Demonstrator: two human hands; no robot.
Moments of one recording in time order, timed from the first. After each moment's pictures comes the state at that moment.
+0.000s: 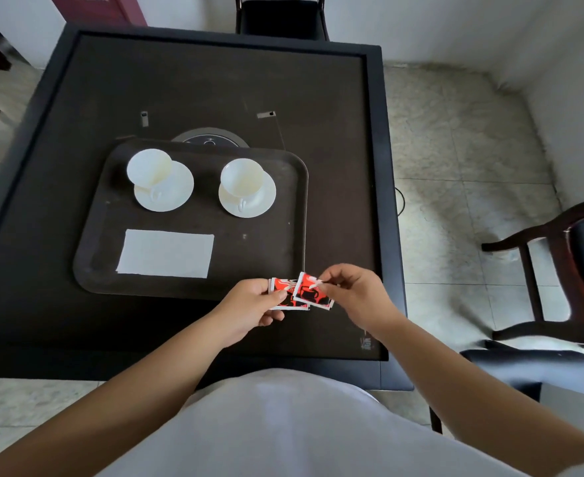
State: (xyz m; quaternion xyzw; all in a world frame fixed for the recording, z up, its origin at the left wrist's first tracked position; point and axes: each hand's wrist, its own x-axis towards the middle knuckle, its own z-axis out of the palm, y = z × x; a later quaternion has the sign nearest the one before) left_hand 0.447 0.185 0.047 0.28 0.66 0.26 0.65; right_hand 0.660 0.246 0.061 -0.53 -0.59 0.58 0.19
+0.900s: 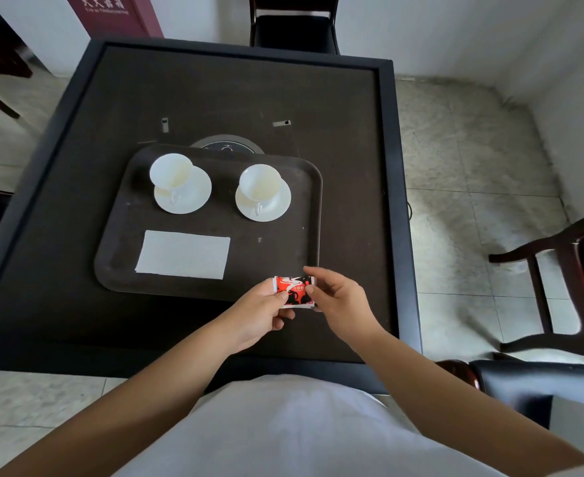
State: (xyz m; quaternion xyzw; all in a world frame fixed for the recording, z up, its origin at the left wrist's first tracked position) left_hand 0.437 0.173 0.052 0.25 0.63 0.28 0.68; right_hand 0.610 0.217 0.060 -0.54 -0.58 0.57 0.22
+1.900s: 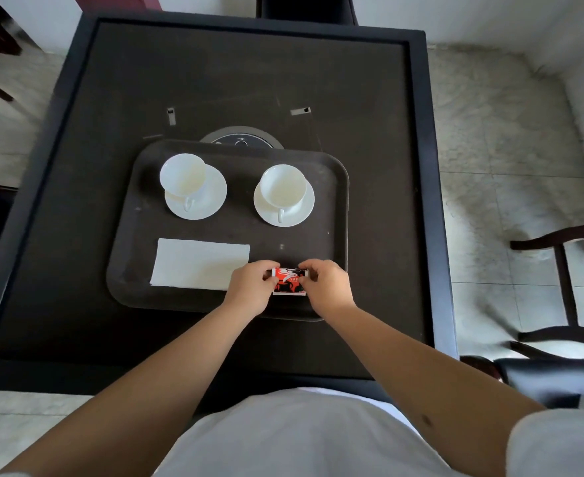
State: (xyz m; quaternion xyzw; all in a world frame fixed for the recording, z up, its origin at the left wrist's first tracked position) left_hand 0.368 0.231 0.004 0.46 0.78 0.13 0.40; right_hand 0.523 0.269 -0.010 -0.62 -0.64 0.44 0.08
